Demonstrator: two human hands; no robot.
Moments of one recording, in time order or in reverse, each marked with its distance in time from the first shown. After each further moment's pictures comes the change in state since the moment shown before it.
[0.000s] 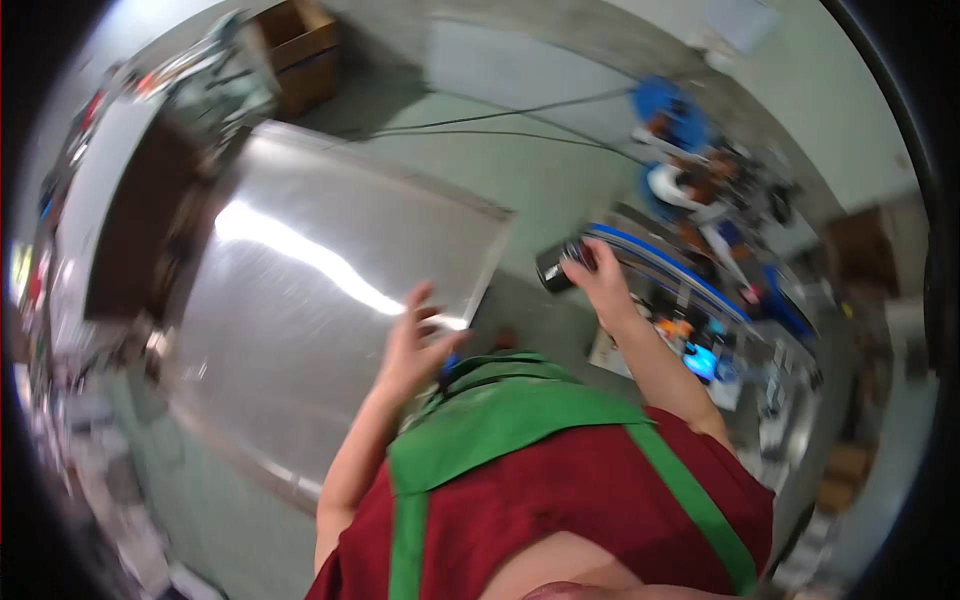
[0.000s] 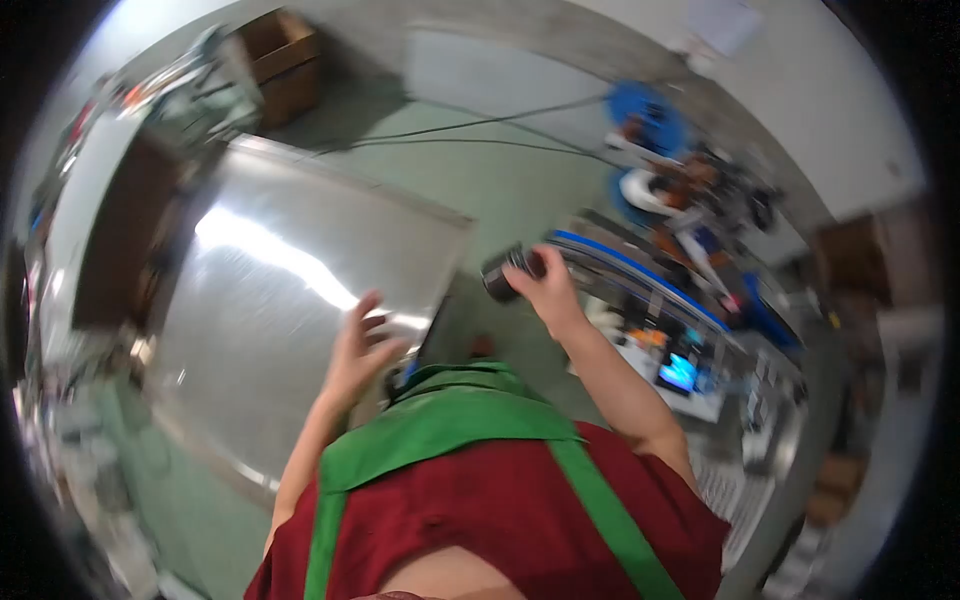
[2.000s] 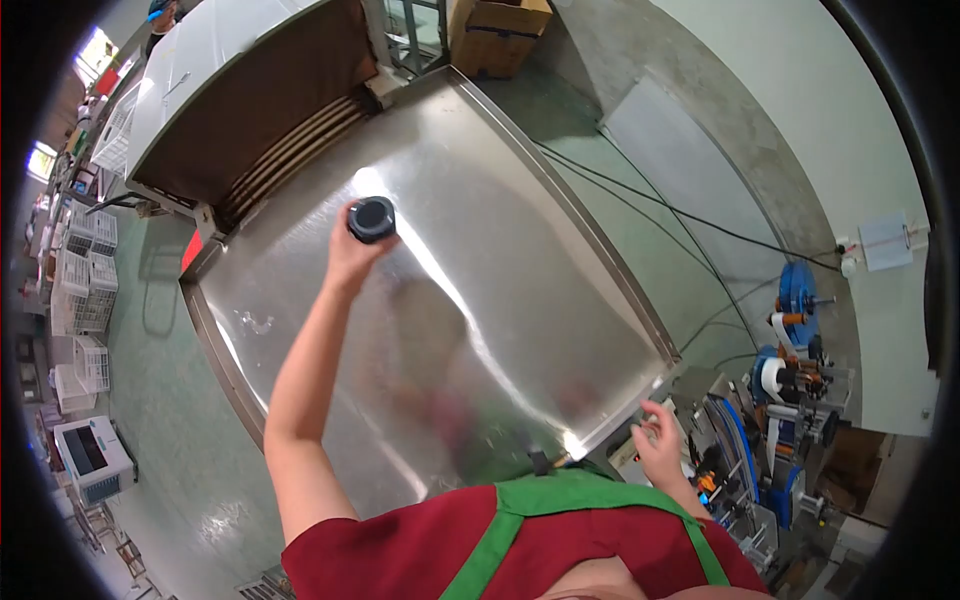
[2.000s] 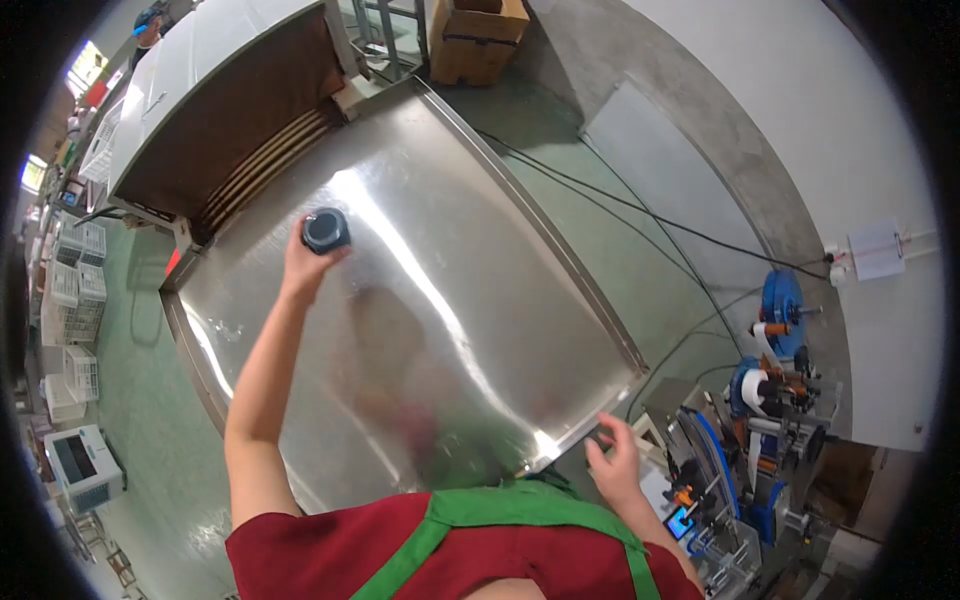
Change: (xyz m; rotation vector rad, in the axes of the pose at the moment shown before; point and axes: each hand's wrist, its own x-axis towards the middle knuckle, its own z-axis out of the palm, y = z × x) left_hand 0.110 -0.115 -0.392 0.009 0.775 0.111; right_hand -0.001 -0.006 0.137 -0.528 -0.370 -0.018
